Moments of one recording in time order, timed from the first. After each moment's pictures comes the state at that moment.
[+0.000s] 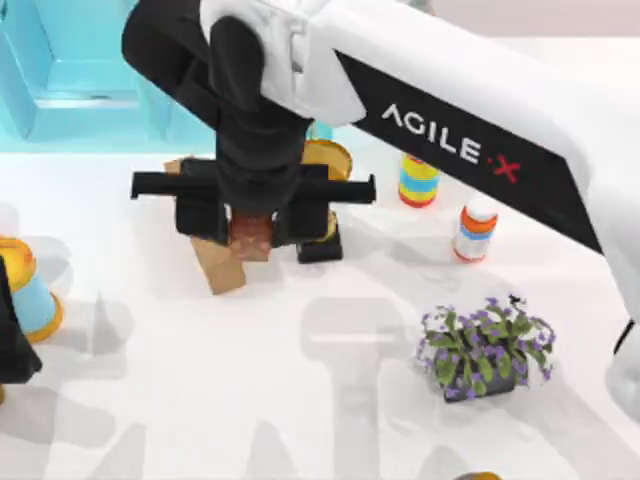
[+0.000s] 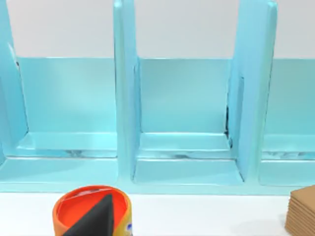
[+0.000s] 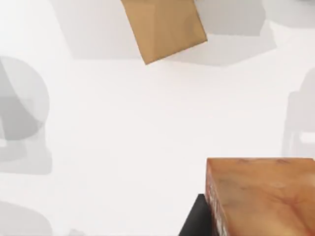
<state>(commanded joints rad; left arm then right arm) 0.00 0.00 0.00 0.00 0.00 0.00 0.88 2.33 2.32 -1.34 0.07 0.87</state>
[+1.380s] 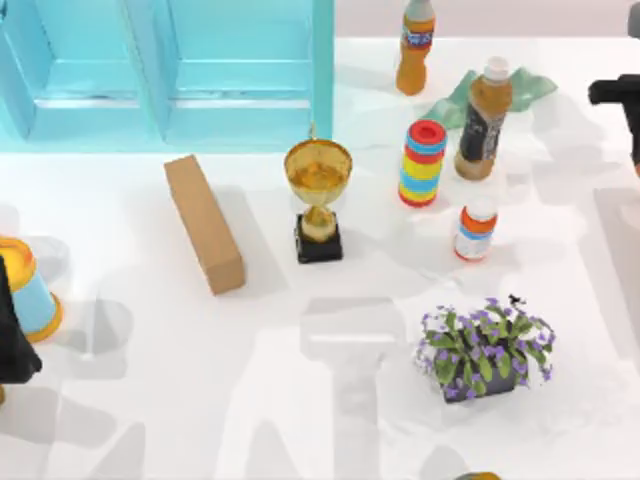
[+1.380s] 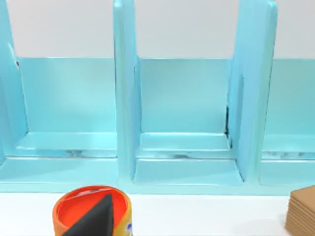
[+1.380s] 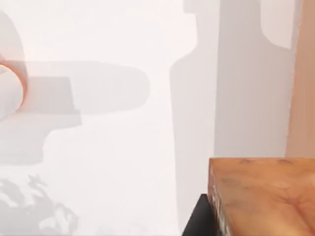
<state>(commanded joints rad) 0.00 0.00 0.00 0.00 0.00 0.00 0.08 1.97 1.78 -1.27 0.00 0.10</state>
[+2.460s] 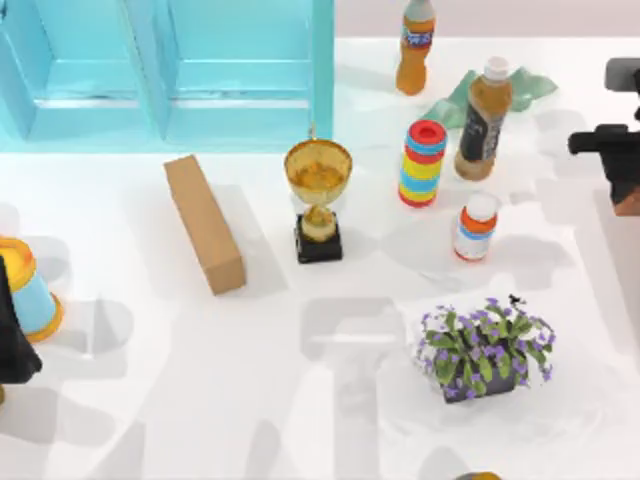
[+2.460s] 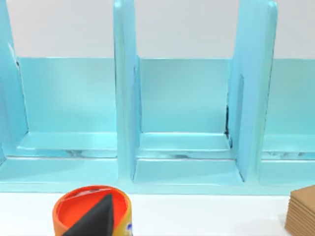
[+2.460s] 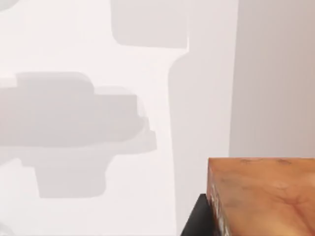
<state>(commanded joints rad) 0.00 0.00 0.00 0.00 0.00 0.00 0.08 2.00 1.59 -1.06 0.01 0.09</state>
